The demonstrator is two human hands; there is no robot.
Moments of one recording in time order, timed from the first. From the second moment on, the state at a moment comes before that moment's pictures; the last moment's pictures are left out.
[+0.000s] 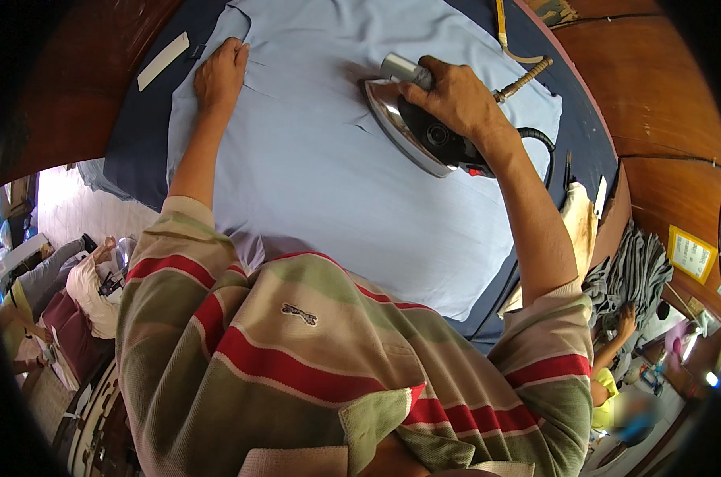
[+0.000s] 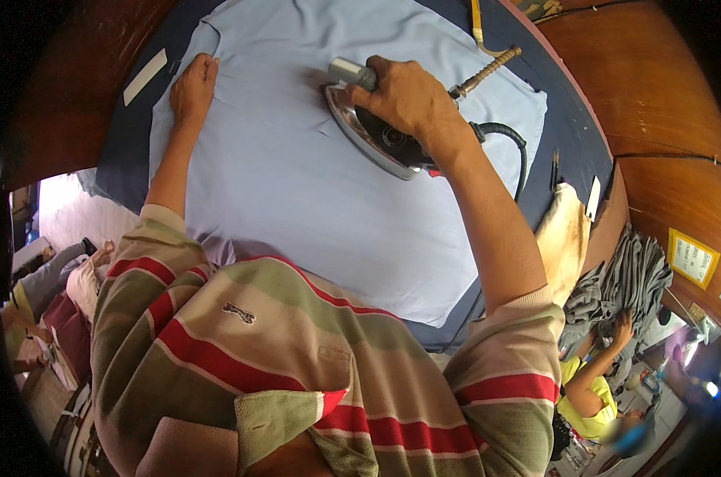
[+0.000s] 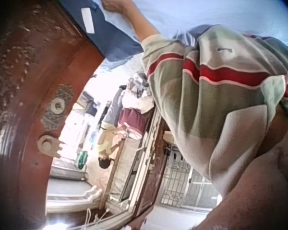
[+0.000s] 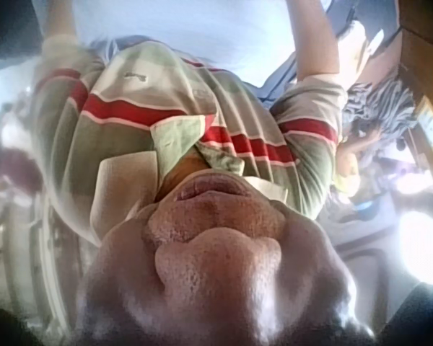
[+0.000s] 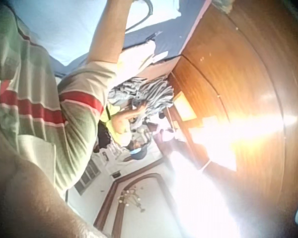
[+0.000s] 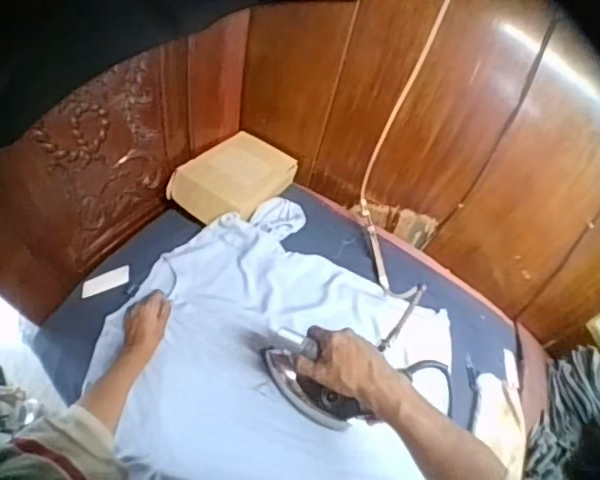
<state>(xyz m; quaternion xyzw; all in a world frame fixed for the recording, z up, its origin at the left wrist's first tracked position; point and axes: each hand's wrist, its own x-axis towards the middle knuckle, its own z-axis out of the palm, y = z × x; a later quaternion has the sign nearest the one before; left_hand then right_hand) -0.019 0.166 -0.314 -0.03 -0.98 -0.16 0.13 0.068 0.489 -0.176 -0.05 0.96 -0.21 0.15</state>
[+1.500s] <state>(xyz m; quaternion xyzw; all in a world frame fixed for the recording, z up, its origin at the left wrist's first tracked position) -0.028 0.183 -0.322 0.00 -0.97 -0.18 0.13 0.080 0.509 -0.173 -0.04 0.96 -0.23 0.16</state>
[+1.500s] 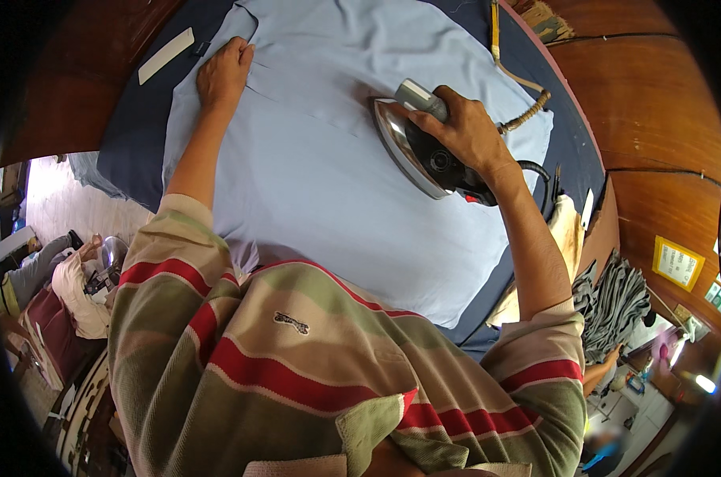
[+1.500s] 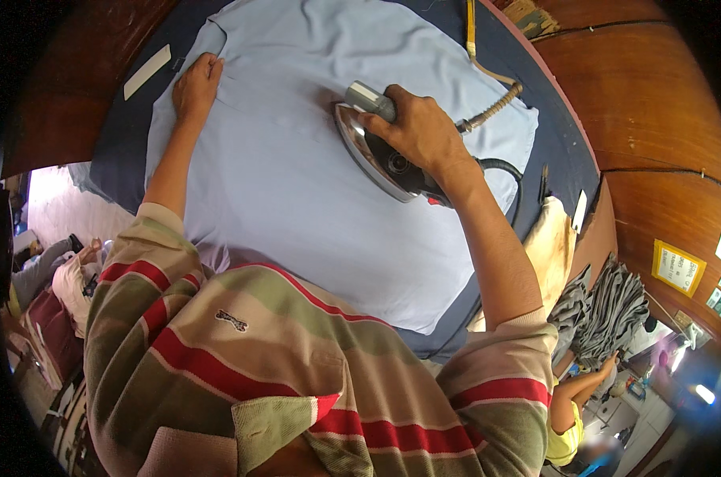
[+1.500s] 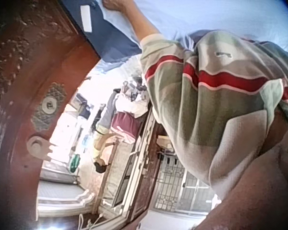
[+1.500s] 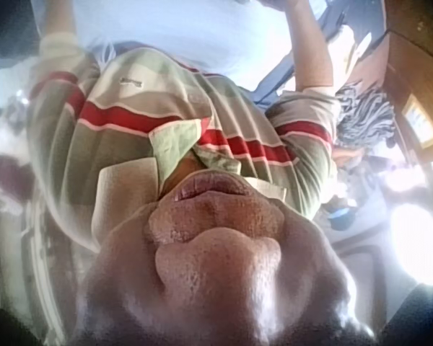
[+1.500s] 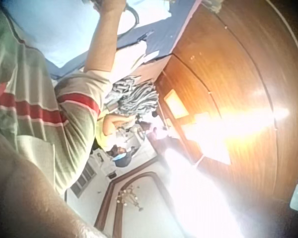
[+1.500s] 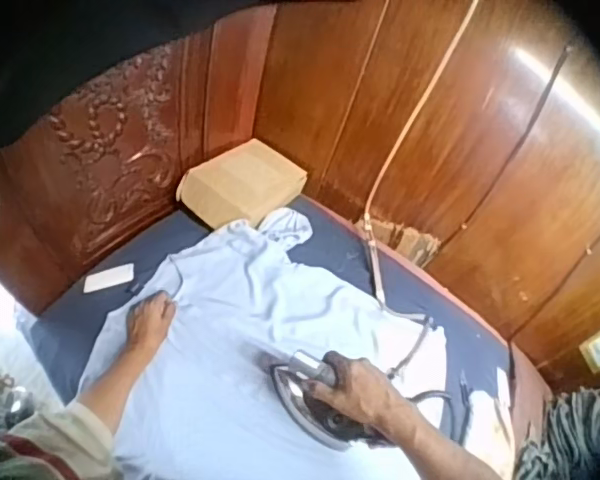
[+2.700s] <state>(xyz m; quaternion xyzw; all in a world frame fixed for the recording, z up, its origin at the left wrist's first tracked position) -0.027 0.165 -0.318 -0.03 -0.97 -0.22 0.12 0.081 0.499 -0.168 -0.13 0.95 -0.19 0.20</state>
